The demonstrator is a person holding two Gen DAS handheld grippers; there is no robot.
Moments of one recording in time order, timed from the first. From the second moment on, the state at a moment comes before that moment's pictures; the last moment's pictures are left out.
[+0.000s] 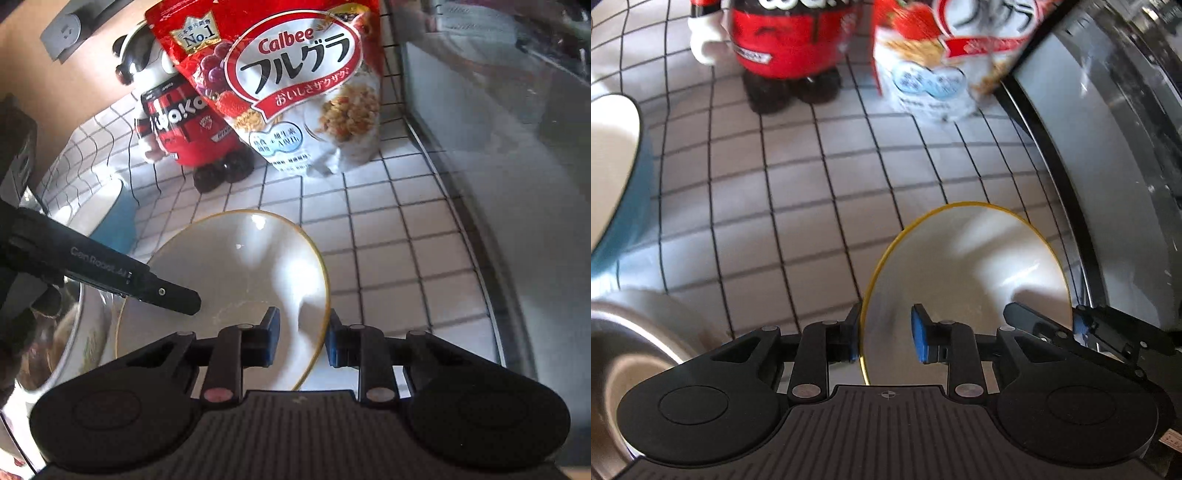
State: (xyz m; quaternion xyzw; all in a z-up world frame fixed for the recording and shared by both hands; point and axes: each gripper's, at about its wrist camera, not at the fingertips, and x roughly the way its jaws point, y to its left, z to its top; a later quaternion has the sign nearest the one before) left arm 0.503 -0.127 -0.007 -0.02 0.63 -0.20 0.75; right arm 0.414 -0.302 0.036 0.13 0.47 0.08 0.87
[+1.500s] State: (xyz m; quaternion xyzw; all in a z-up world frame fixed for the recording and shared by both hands) left arm 0.487 0.175 0.301 -0.10 0.21 -0.25 0.94; right arm 0.514 -0.104 0.370 0.11 0.18 0.15 0.97
